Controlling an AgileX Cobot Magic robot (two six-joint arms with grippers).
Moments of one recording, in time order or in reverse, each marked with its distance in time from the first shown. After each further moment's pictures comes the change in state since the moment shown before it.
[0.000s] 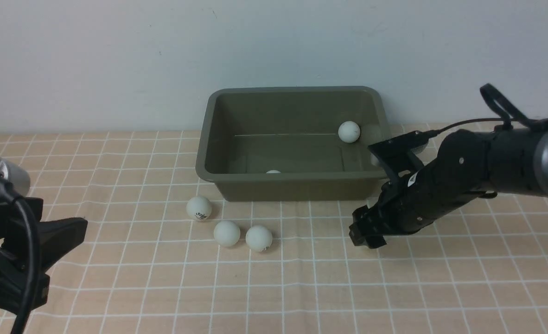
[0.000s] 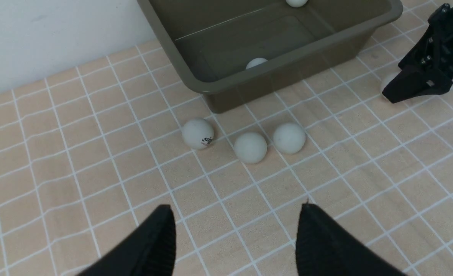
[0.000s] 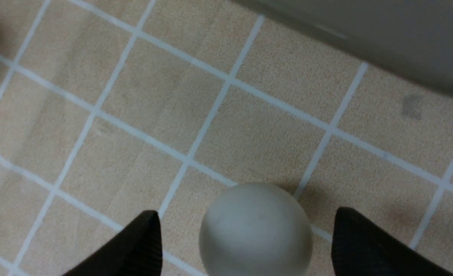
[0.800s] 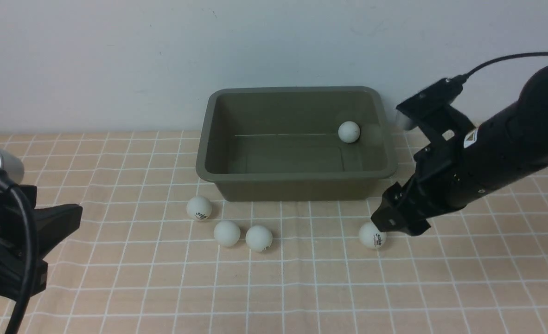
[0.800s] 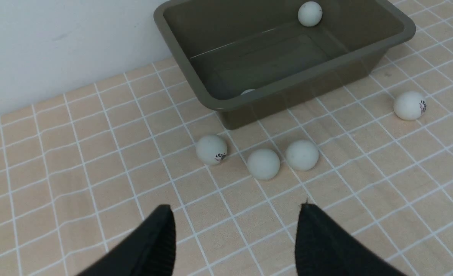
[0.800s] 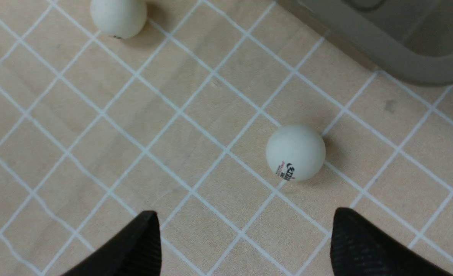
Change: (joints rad) right arm -0.001 -0.337 0.000 -0.058 0.306 -0.084; left arm 0.000 0.000 0.000 0.000 -0.042 0.000
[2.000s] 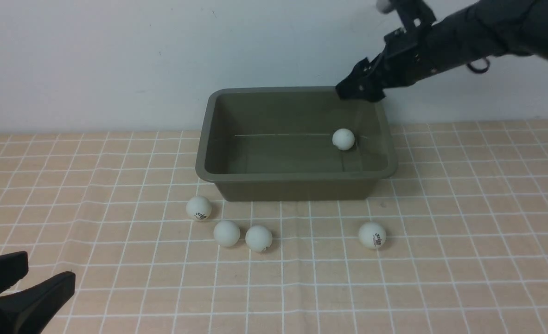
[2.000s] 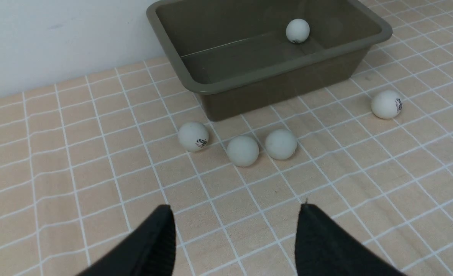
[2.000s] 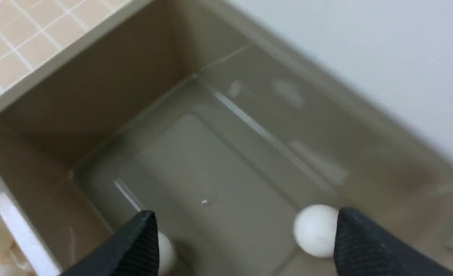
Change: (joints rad) right arm -0.191 0.415 -0.678 0.421 0.035 -0.509; left arm 0.000 -0.281 0.204 -0.026 -0.013 -0.054
